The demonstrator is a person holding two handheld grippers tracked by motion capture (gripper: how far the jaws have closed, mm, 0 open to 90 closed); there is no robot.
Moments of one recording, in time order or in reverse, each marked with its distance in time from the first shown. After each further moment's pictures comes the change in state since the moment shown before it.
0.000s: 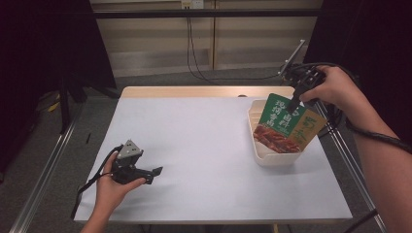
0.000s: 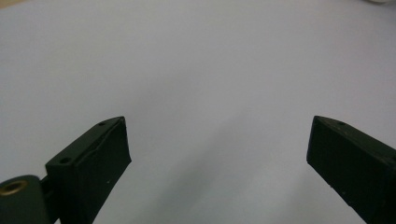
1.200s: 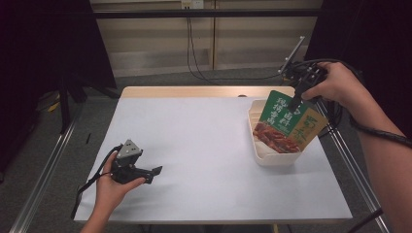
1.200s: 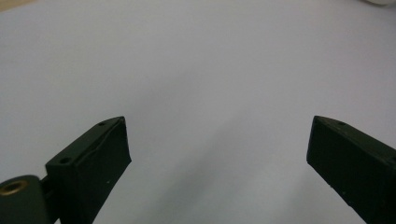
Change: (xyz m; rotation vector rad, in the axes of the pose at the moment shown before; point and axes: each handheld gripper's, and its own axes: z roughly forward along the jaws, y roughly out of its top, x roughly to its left) left arm 0.001 0.001 -0.001 0.004 0.019 0.002; right arm 0.006 0.001 -0.011 0.019 -0.010 -0.053
